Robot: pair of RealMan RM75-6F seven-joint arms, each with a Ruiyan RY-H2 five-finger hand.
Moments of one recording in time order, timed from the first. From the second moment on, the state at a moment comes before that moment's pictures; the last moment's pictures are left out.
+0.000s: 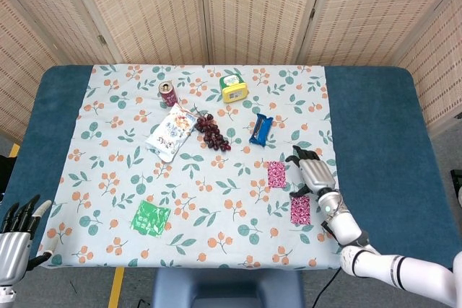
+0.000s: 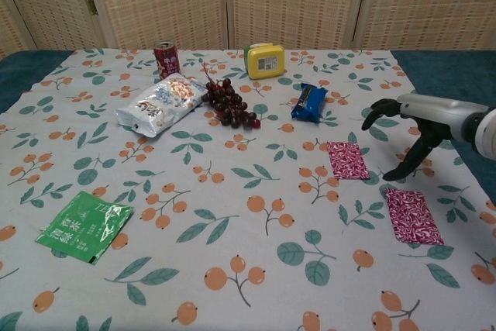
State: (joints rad) left arm 0.02 -1.28 0.03 -1.35 1.60 1.61 -0.05; right arm 0.67 -1.50 0.19 -1.49 -0.78 0.85 -0.34
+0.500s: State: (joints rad) left arm 0.02 -1.27 0.03 -1.37 1.60 1.61 -0.04; right arm 0.80 -1.59 0.18 -1.36 -0.61 0.78 -0.44
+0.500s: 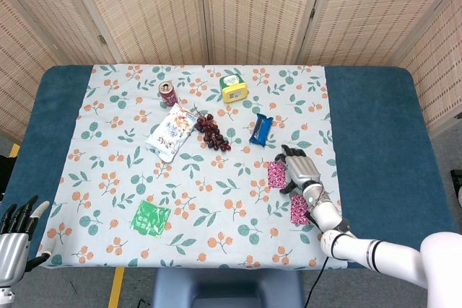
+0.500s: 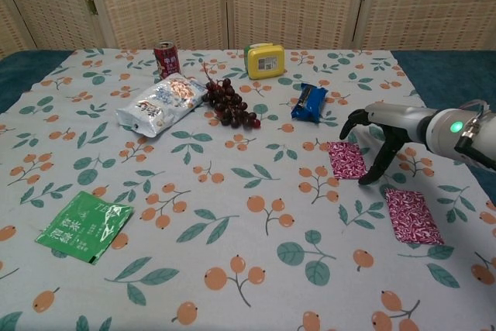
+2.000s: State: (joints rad) left arm 0.01 -1.27 0.02 -1.35 1.59 1.59 -0.05; right arm 0.77 -1.49 0.16 -1.50 -0.62 0.84 -0.33
